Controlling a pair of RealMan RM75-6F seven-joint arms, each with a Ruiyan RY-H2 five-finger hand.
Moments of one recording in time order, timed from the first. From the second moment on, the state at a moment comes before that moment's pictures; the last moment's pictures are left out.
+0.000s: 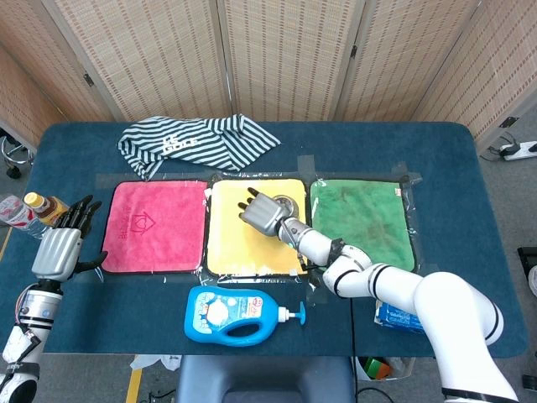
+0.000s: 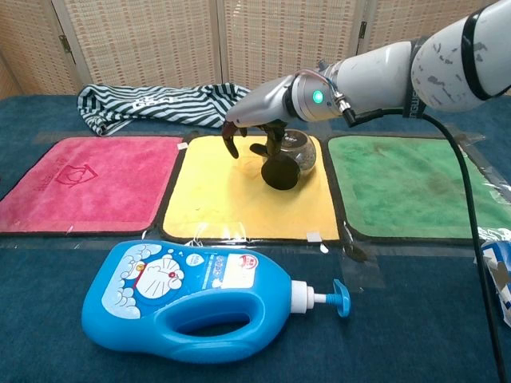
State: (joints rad) left arm -0.40 -1.22 -0.15 -1.49 1.33 1.24 -0.02; right arm 1.32 -1.63 0.13 -1.03 -1.17 0.36 -0.27
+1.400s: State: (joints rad) left arm -0.41 -1.23 -0.16 -1.50 1.34 1.24 -0.01; right arm 1.13 -1.32 -0.03 -1.33 -1.29 0.48 -0.22
